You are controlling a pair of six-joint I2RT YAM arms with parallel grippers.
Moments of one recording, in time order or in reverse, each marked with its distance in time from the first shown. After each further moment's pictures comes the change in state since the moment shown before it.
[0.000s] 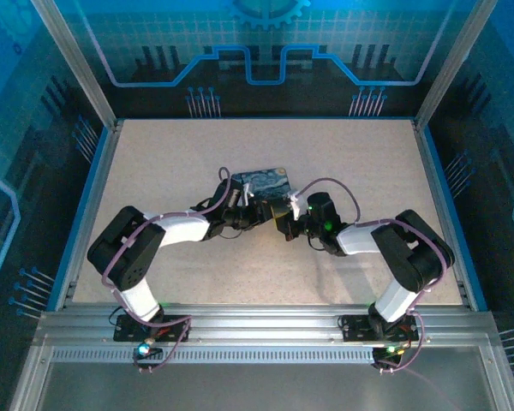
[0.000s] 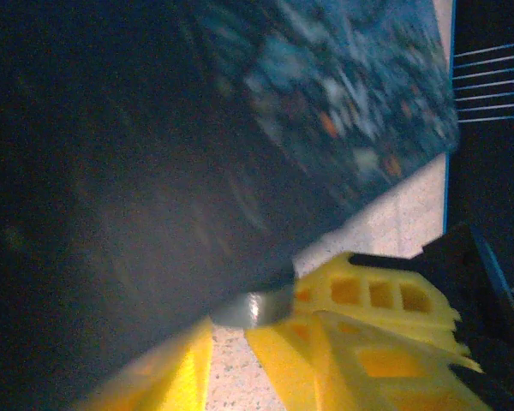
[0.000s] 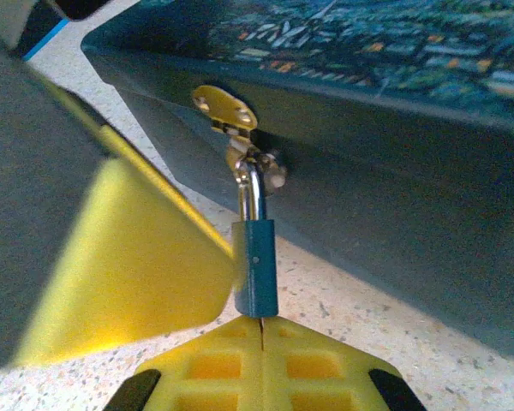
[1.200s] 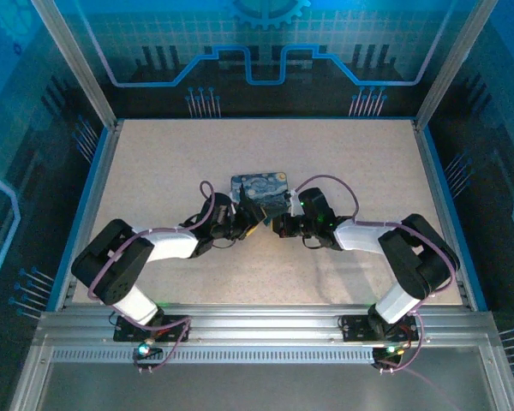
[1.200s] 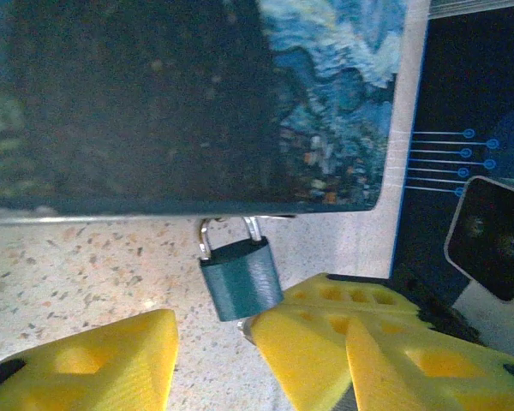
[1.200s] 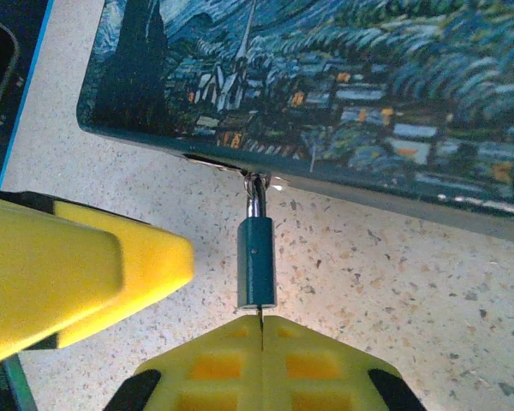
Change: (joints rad) left arm -0.005 -0.120 -0.220 0.209 -0.102 -0.272; right arm 0.048 -0.059 0.108 -0.315 0.001 0.375
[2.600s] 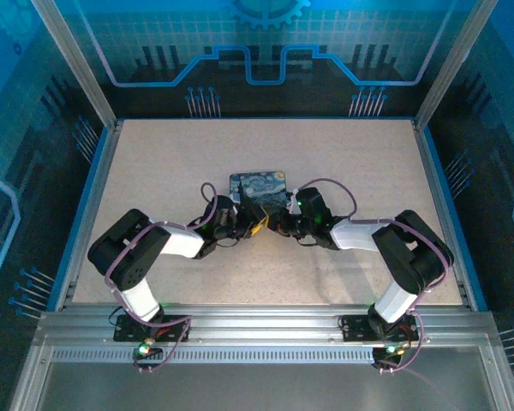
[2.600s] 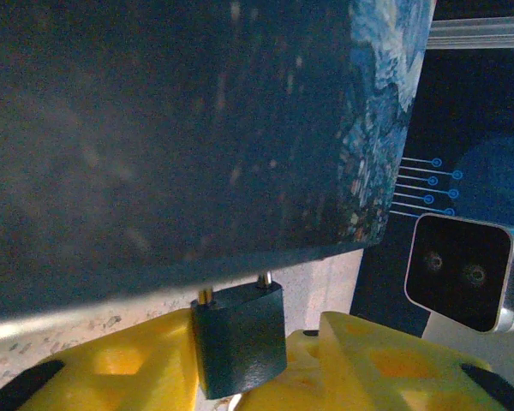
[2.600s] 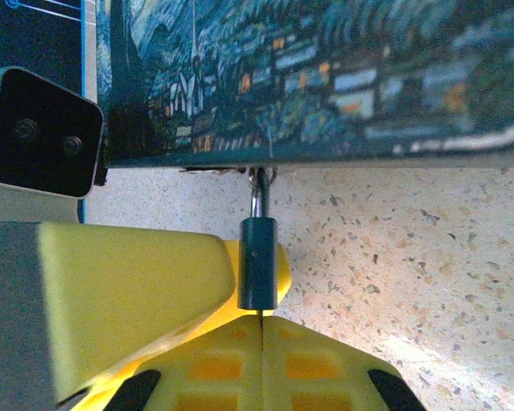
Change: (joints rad) left arm 0.000 0.124 -0.011 0.209 0.006 -0.139; right arm 0.013 0.047 0.006 0.095 -0.047 0.337
